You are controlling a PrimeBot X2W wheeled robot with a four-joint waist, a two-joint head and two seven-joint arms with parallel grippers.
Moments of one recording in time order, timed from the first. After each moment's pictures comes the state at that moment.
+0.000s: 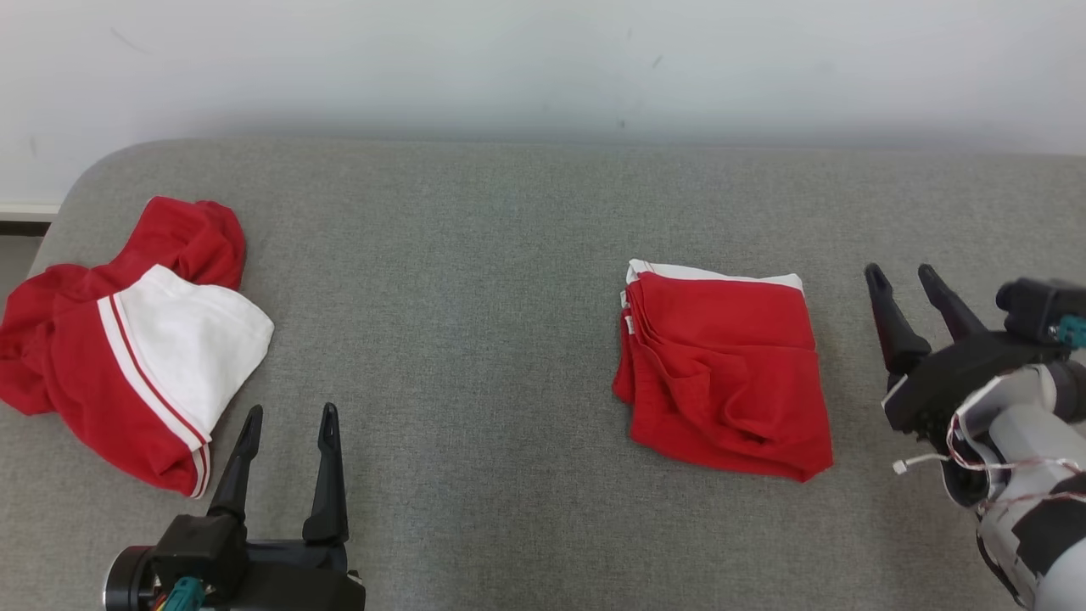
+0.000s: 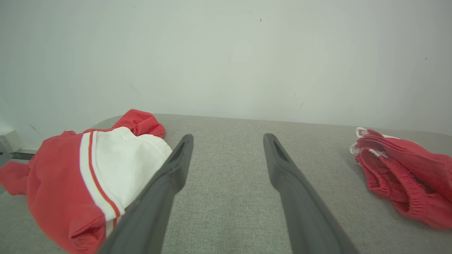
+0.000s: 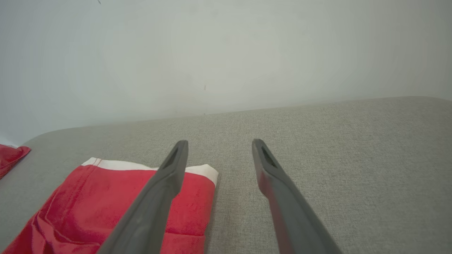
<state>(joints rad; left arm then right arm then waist) -0.12 0.05 -0.02 0.16 -0.16 -0.10 -0.26 -0.72 -0.46 0.62 0.84 0.94 0.13 -0.26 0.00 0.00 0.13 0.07</state>
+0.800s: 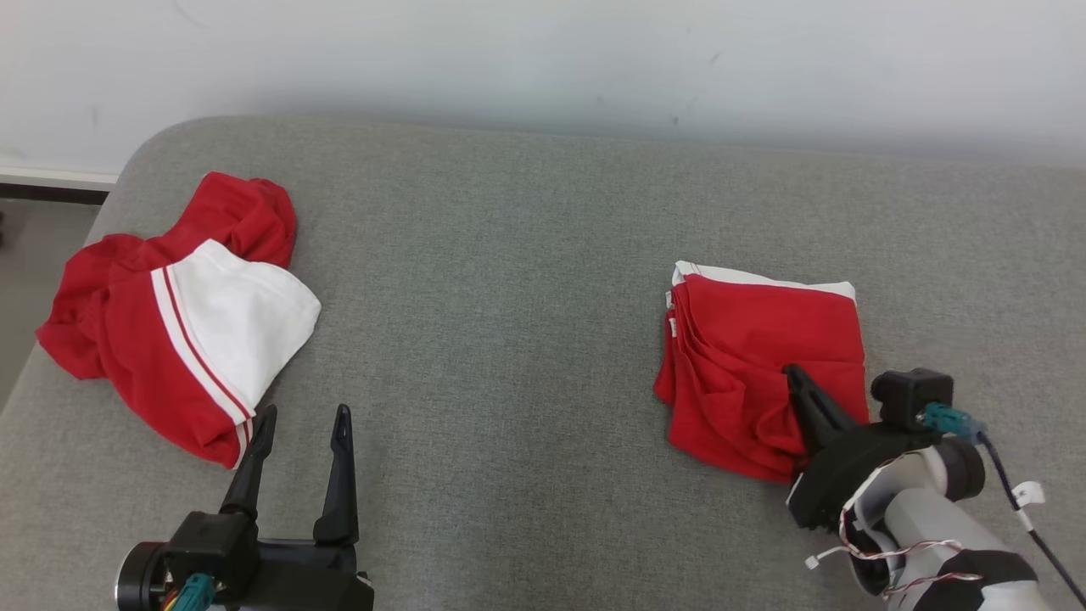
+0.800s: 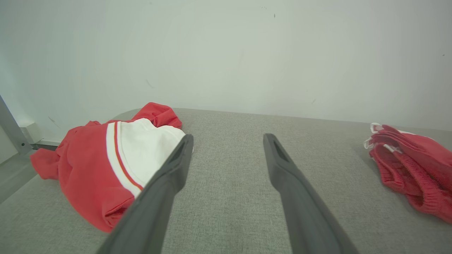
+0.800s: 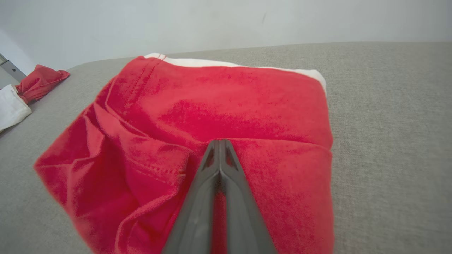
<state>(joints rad) -0.12 0.05 -0.04 0.17 -0.16 -0.11 -0.26 -0.58 -0.30 0.60 0.88 0.74 0.13 -0.26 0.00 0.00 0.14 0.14</state>
